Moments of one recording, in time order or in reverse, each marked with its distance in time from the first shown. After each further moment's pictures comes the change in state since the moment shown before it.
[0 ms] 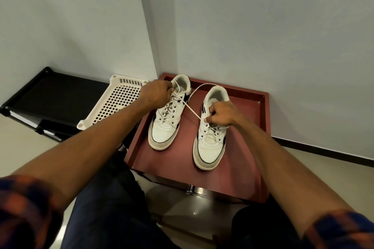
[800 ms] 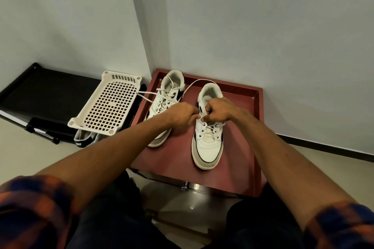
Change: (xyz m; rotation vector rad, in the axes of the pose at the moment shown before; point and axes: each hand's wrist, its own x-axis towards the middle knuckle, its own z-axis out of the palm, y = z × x) left_hand -0.028 0.073 0.055 -0.083 -0.293 0.442; right_hand 0.003 0.007 -0.008 -0.122 -0.117 -0.067
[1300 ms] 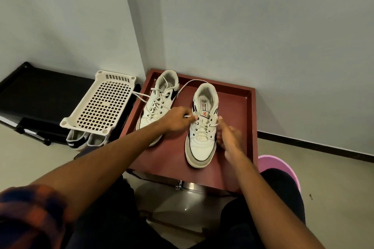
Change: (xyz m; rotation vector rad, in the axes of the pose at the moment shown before) left_hand -0.004 0.000 0.030 -0.481 0.109 -0.197; right_hand -0.062 -0.005 0.107 1.531 0.668 0.764
